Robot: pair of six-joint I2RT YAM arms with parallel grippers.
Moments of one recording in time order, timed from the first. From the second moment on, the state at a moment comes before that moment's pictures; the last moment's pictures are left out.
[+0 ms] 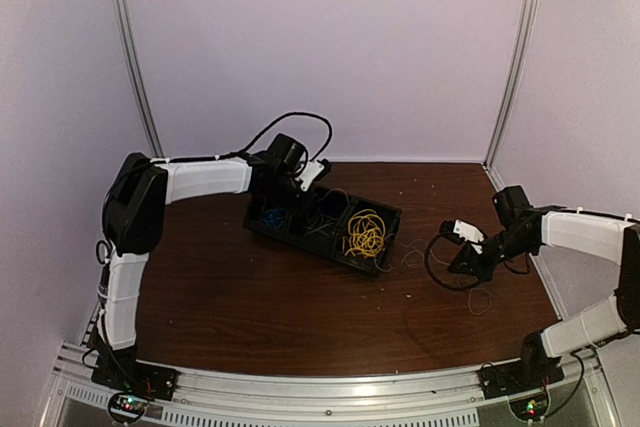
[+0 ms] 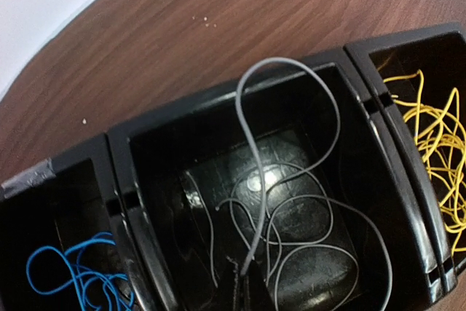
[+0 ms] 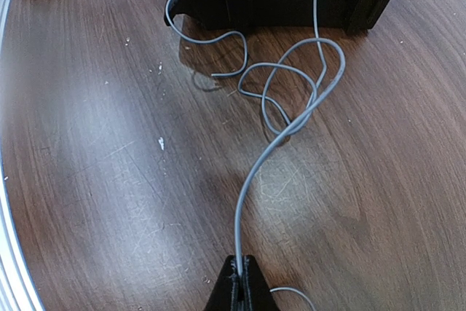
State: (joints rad) left arm -0.67 2.21 1.78 -0.42 0.11 0.13; right arm 0.14 1.30 0.69 -0.55 -0.58 -0.83
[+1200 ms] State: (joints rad) left arm -0.94 1.69 1.43 -0.12 0.05 0.11; right arm 0.18 1.06 1.31 -1.00 -0.60 -0.84
